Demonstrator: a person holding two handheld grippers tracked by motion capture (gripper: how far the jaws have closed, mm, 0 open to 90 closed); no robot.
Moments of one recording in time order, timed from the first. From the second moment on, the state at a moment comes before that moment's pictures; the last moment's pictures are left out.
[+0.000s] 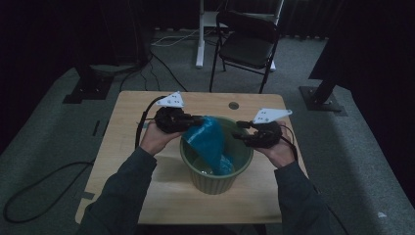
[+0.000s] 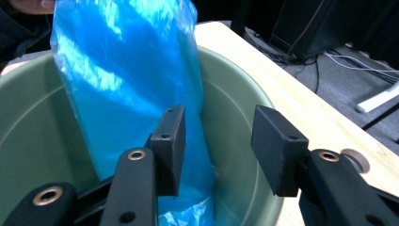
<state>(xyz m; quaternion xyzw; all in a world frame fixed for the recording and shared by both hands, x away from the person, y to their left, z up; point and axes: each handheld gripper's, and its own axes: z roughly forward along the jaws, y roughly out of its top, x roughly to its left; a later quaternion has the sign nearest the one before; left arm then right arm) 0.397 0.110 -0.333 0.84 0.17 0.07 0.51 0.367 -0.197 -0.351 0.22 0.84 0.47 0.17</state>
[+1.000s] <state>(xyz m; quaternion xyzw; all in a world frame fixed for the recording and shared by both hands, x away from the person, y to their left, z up) 0.387 0.145 -0.329 0.83 0.18 0.10 0.52 0.385 -0.185 -0.351 0.20 0.85 0.46 0.15</state>
